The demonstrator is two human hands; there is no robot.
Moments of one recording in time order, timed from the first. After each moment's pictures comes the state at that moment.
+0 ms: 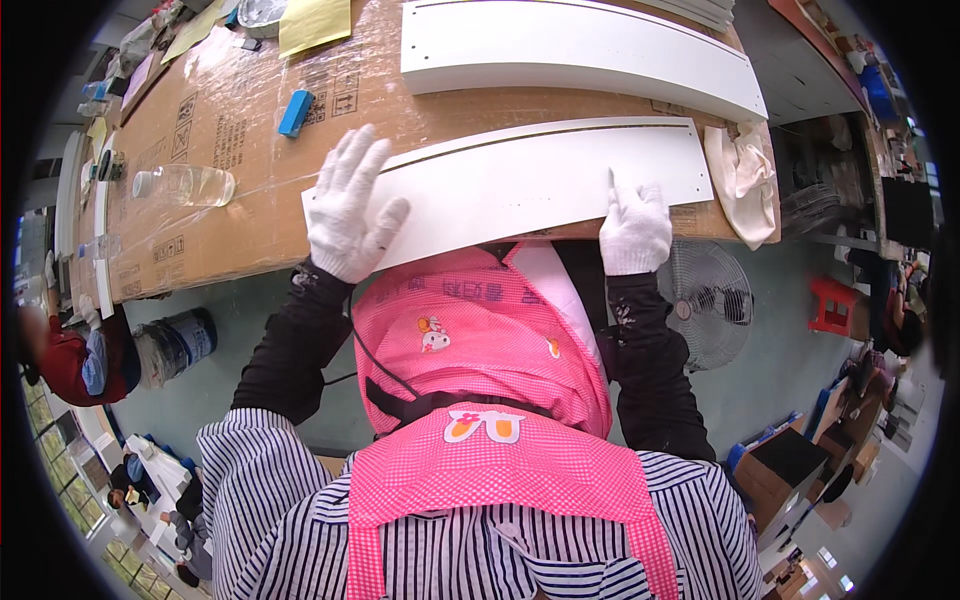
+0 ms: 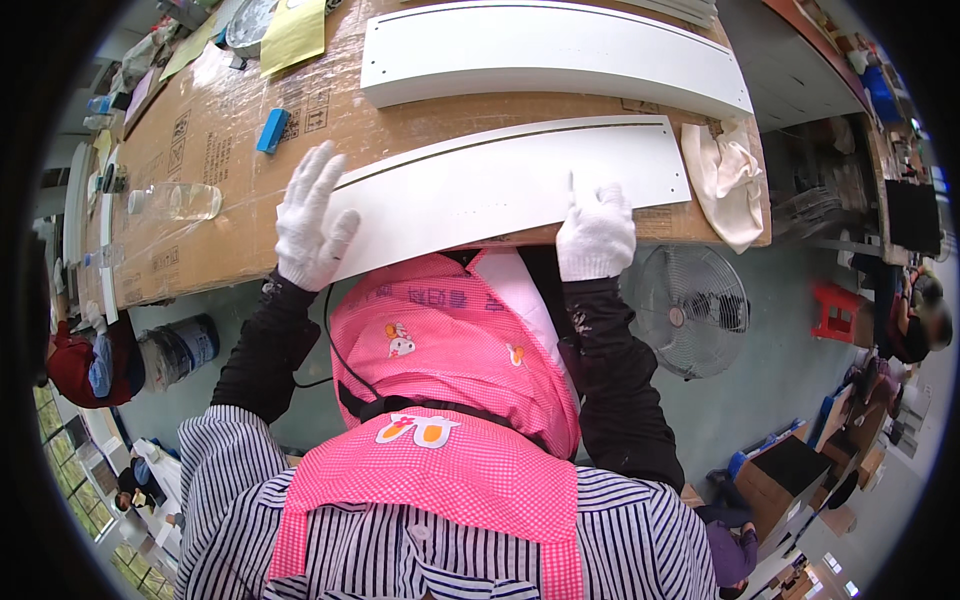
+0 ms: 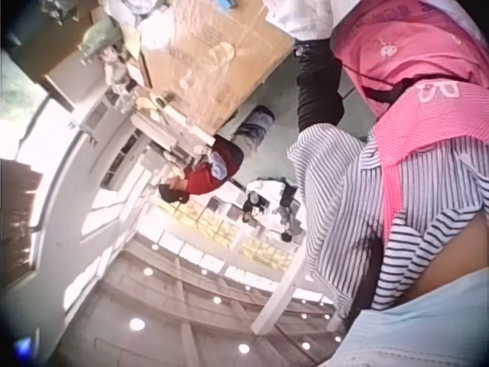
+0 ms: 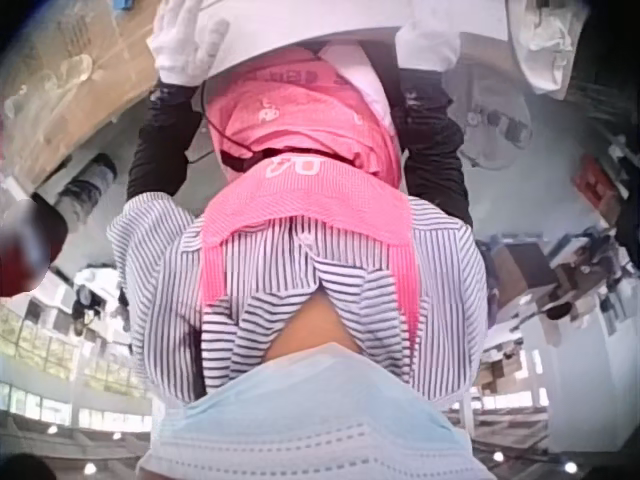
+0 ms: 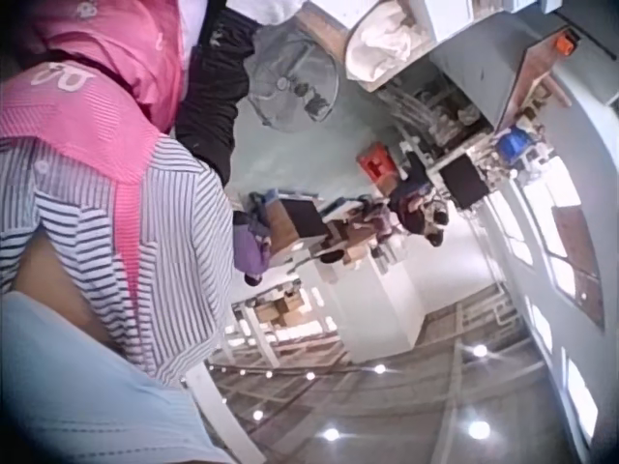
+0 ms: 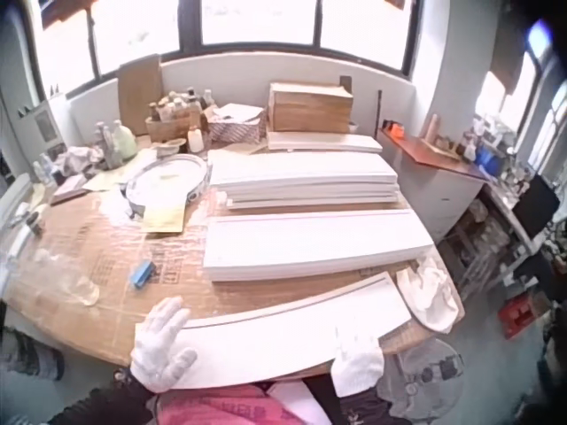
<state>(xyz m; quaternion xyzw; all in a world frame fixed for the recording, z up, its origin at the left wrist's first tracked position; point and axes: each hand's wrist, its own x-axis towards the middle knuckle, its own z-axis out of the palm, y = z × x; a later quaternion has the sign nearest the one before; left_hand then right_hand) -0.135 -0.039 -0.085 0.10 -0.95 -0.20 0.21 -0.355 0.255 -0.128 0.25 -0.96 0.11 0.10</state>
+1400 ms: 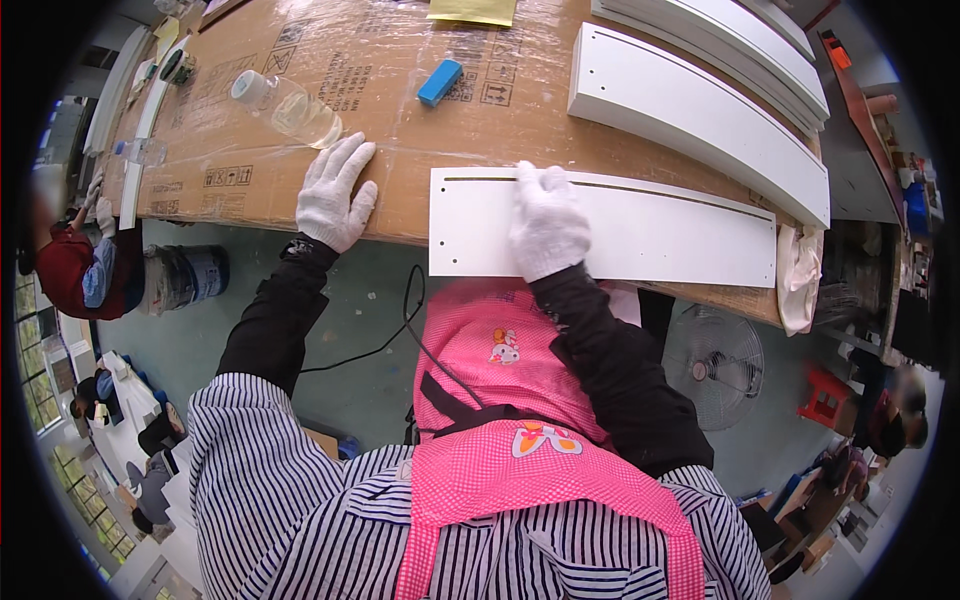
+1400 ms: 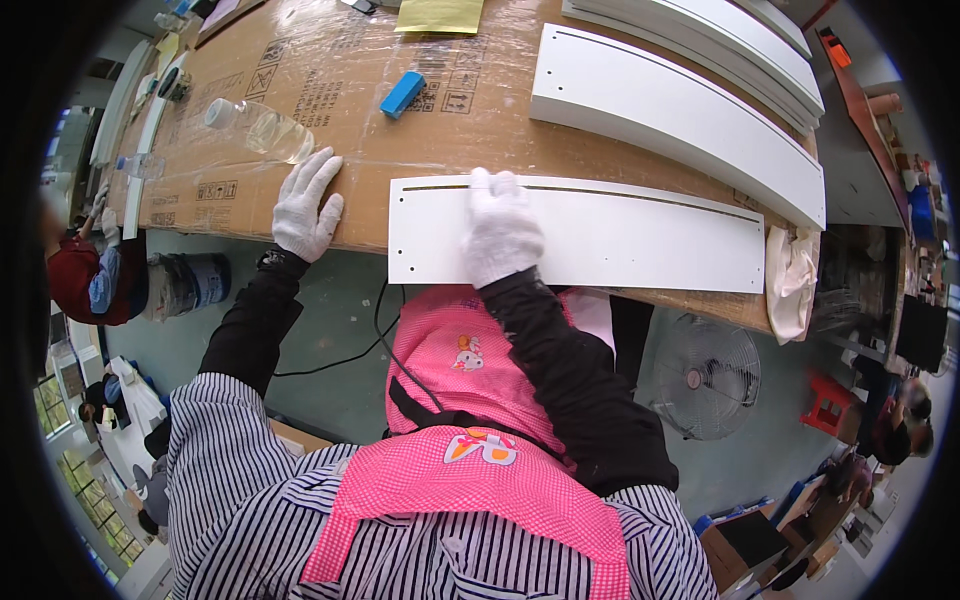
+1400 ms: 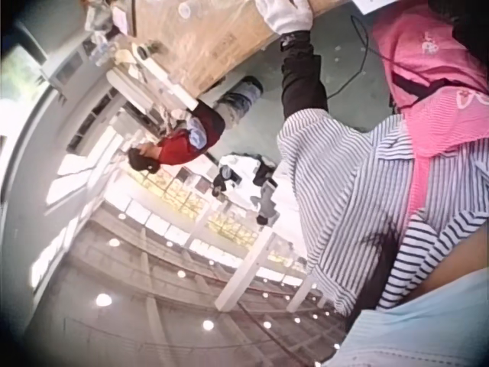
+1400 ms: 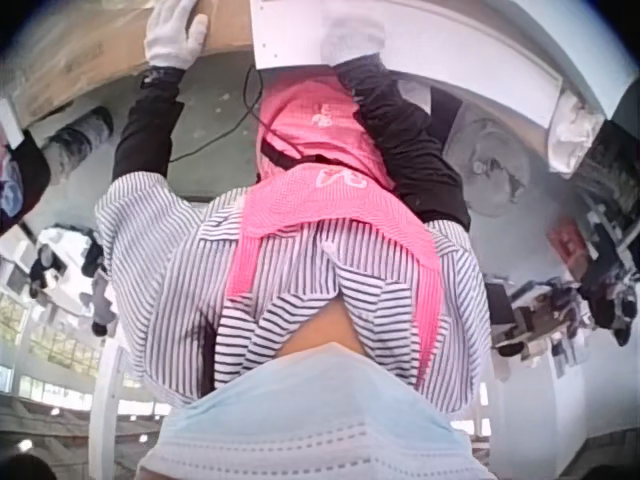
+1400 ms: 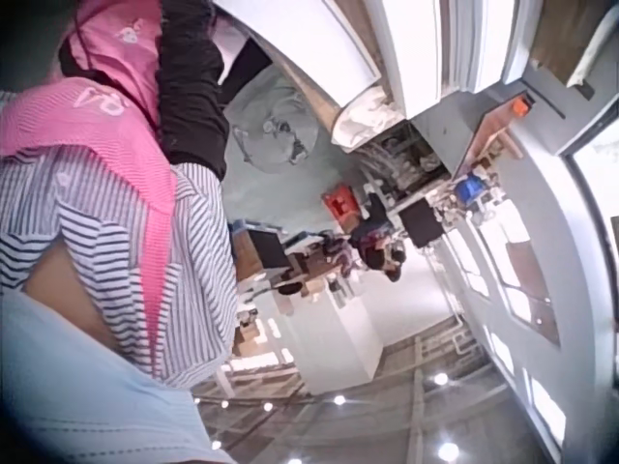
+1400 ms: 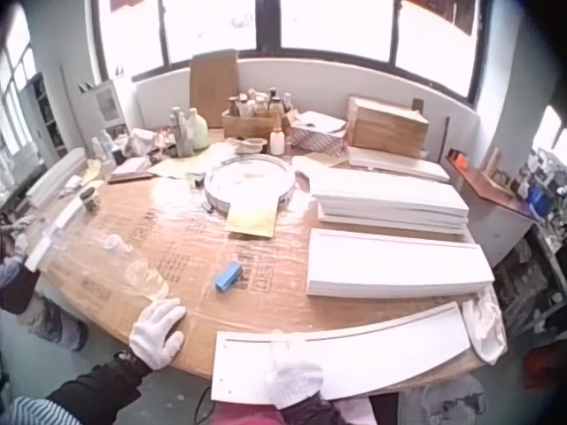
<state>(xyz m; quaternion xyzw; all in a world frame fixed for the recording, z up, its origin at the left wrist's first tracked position) 0.000 -0.166 -0.120 0.24 -0.95 -0.06 0.18 -0.220 0.051 -0.127 0.48 -0.83 0.28 0.06</state>
